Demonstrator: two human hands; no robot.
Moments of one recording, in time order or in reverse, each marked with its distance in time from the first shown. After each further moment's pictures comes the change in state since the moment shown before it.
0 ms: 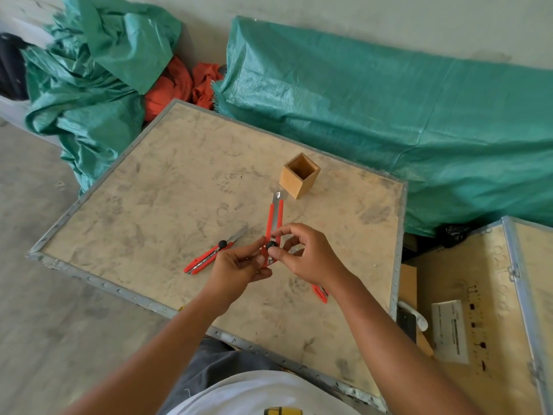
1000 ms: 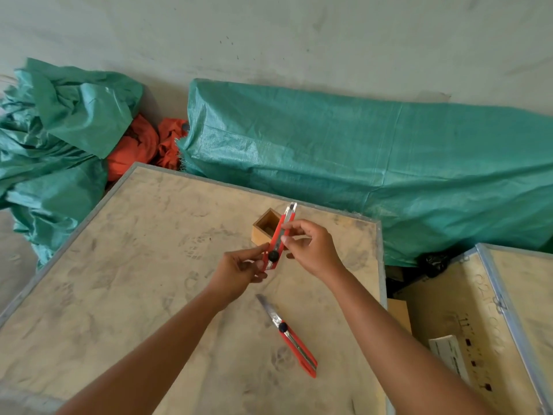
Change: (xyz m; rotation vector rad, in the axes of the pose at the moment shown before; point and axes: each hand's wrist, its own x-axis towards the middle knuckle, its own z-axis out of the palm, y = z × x) left_hand 0.139 0.071 0.045 0.343 -0.109 0.127; right_hand 0.114 0.024 -0.091 0.090 0.335 0.090
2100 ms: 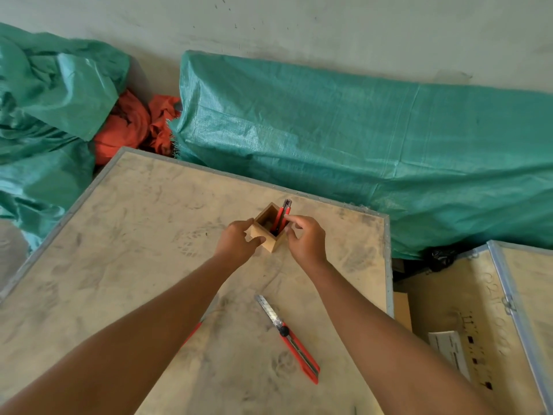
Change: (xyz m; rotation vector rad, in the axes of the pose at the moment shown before) left_hand 0.120 -0.039 -0.008 0.578 0.150 -0.052; right_hand 0.065 0.065 0.046 -0.313 0.199 -0.026
